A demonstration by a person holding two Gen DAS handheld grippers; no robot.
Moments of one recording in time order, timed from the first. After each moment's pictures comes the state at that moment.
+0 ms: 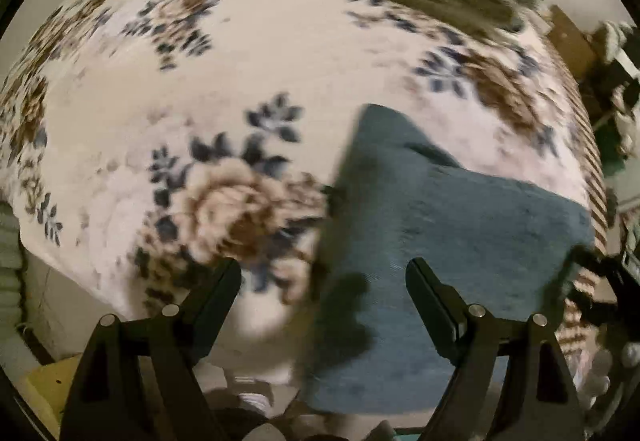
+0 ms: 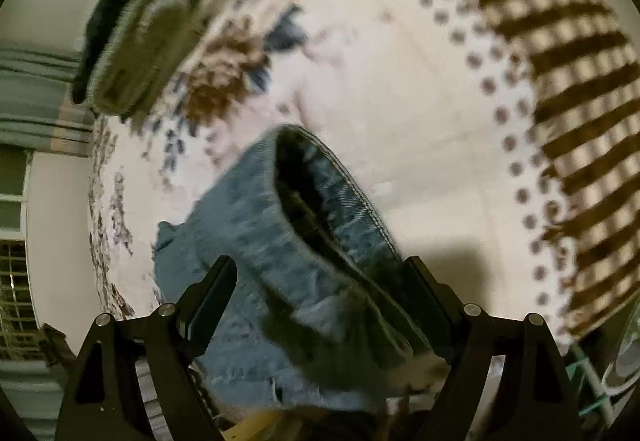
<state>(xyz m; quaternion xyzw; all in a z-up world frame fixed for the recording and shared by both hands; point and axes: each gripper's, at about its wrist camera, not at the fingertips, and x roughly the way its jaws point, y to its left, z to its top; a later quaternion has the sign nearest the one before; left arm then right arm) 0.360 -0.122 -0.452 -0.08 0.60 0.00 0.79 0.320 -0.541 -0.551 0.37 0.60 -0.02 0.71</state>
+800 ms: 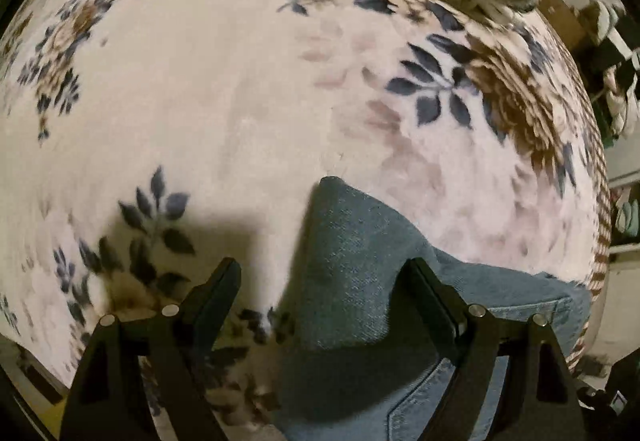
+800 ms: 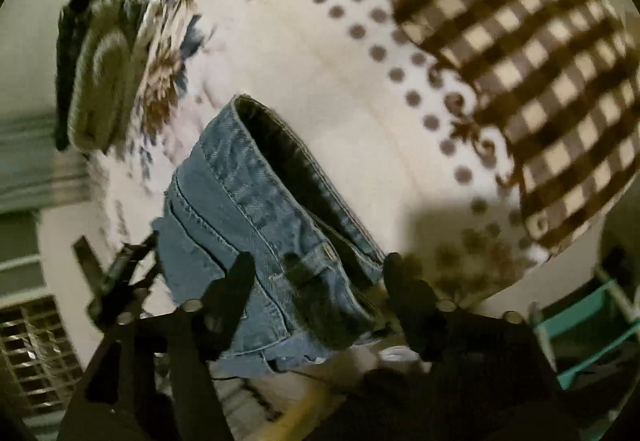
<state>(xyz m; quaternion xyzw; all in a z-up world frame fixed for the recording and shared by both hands) 0.465 -0.172 -0.502 -0.06 0.64 -0.07 0.76 0.246 -0.585 -0.580 0.49 0.59 -0.05 0.64</state>
